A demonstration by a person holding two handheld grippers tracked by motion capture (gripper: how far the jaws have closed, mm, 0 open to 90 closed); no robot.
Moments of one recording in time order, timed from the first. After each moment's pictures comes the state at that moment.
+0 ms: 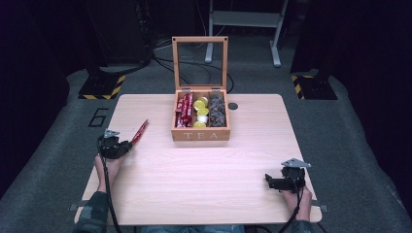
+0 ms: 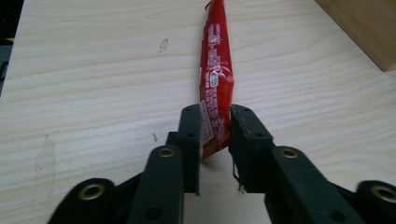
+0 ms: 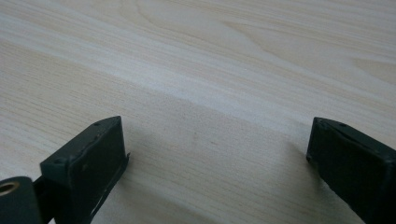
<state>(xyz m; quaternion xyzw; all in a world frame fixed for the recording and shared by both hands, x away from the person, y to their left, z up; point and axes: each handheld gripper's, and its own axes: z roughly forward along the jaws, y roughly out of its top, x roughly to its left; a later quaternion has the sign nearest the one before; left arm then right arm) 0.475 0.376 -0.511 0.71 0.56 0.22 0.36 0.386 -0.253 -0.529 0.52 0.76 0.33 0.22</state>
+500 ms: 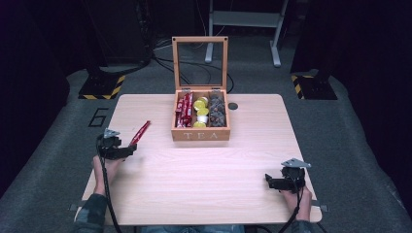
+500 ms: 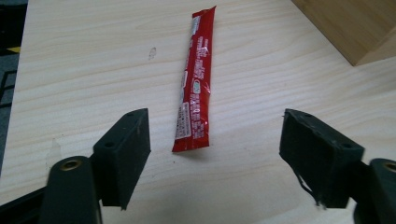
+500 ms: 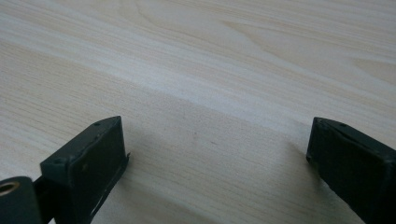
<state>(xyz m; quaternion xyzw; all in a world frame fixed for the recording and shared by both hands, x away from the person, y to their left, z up) 0.462 0.371 -0.493 0.72 0.55 0.23 0.36 0.386 -0.252 -0.529 0.52 0.76 0.33 0.22</state>
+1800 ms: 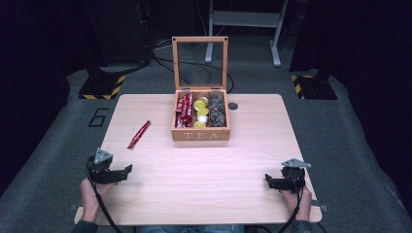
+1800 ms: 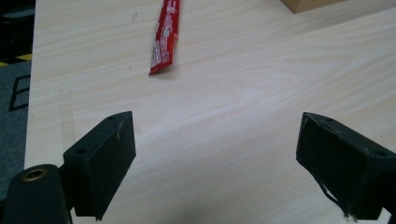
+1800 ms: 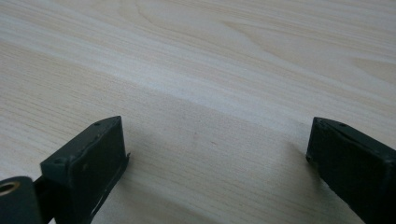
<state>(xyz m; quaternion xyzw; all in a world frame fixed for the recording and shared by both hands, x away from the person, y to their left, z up) 0.373 0.370 -0.491 0.74 0.52 0.24 0.35 0.386 -0.252 -0.529 0.52 0.76 0.32 0.22</state>
